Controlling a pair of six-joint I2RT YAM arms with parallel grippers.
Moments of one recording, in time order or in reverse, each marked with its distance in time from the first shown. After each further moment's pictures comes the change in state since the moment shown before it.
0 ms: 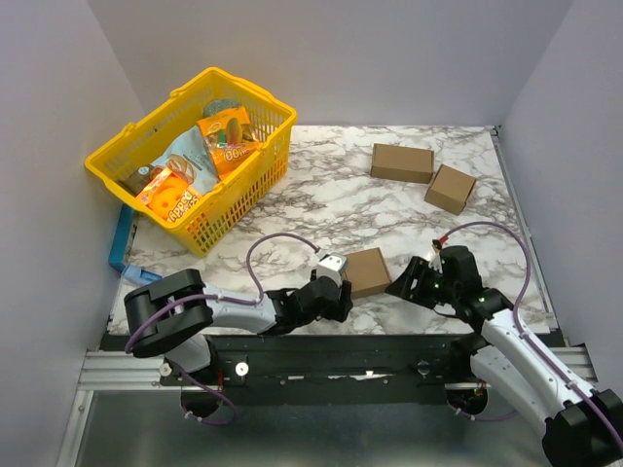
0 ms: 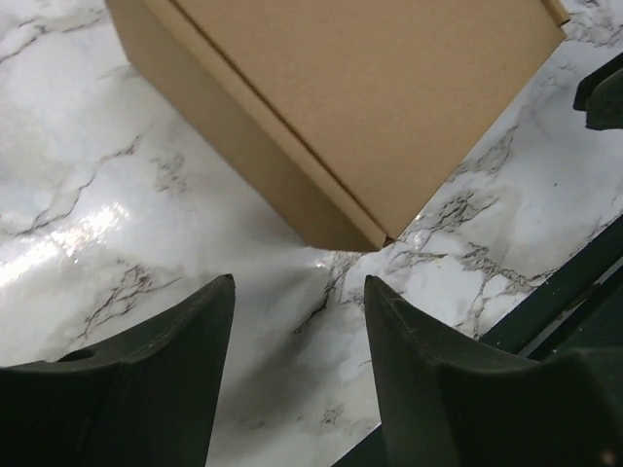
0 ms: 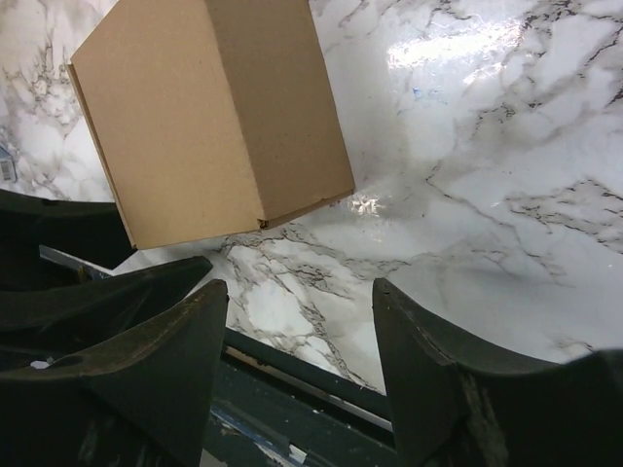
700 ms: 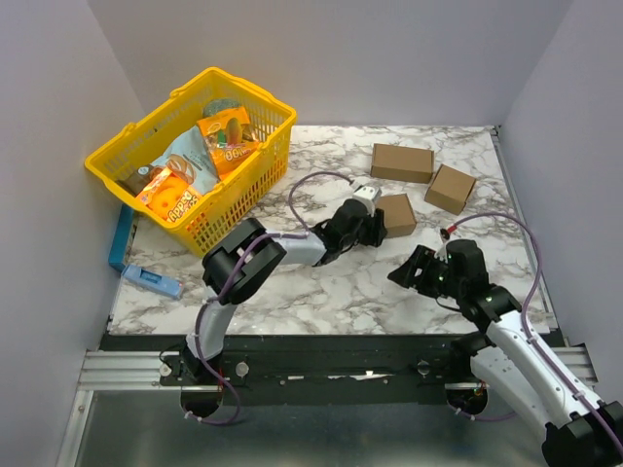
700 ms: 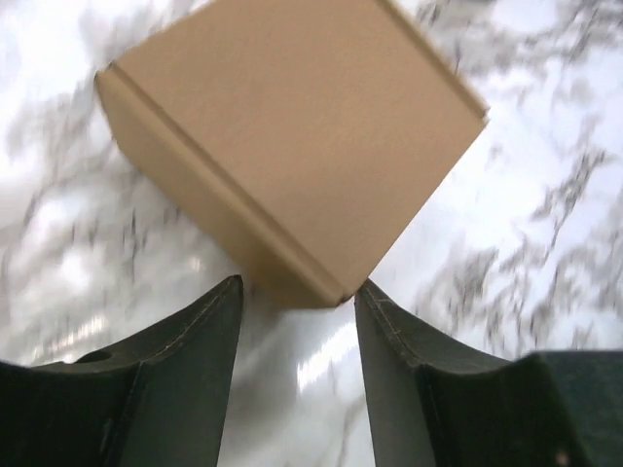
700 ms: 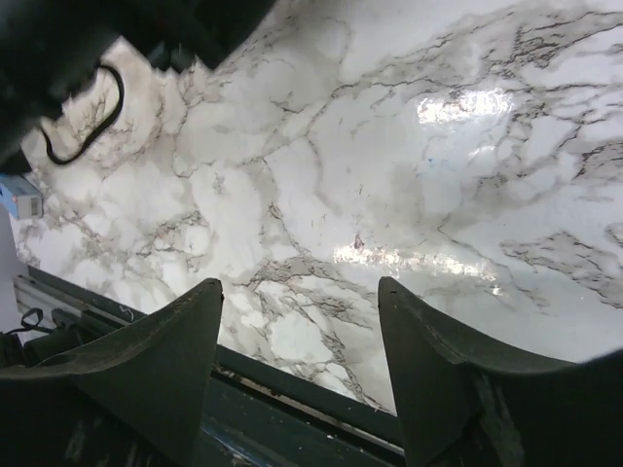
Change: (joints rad) left arm 0.315 0.541 0.630 0.129 0.259 0.219; right arm 0.000 -0.042 0.077 -0.013 0.066 -0.018
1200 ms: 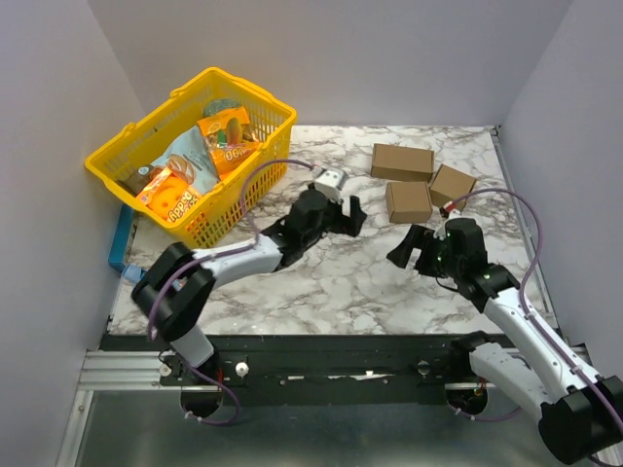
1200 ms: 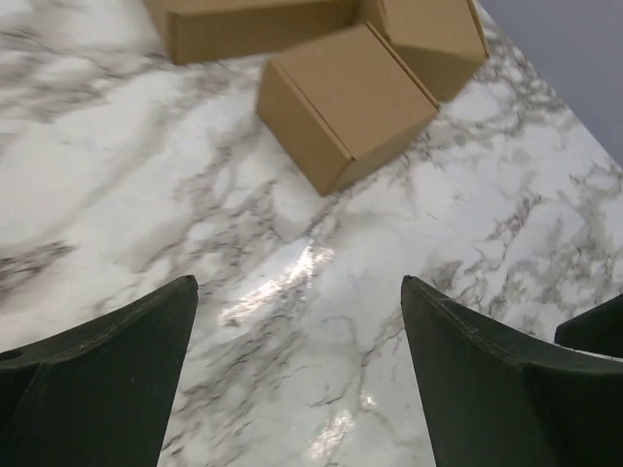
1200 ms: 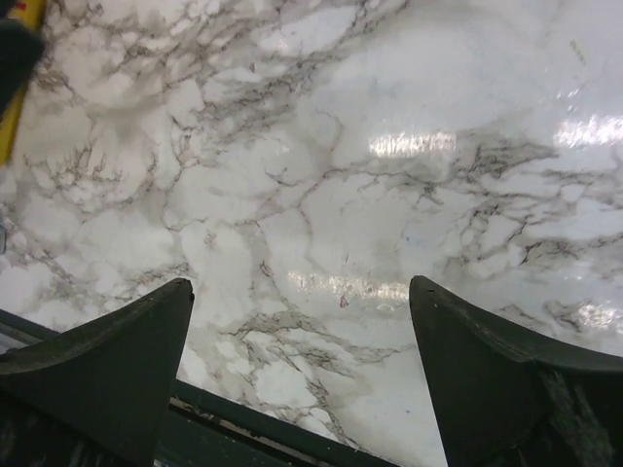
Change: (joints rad) left arm 0.072 -0.356 -0.184 -0.022 -0.008 0.092; right arm -0.013 0.156 0.143 0.016 0.090 -0.112
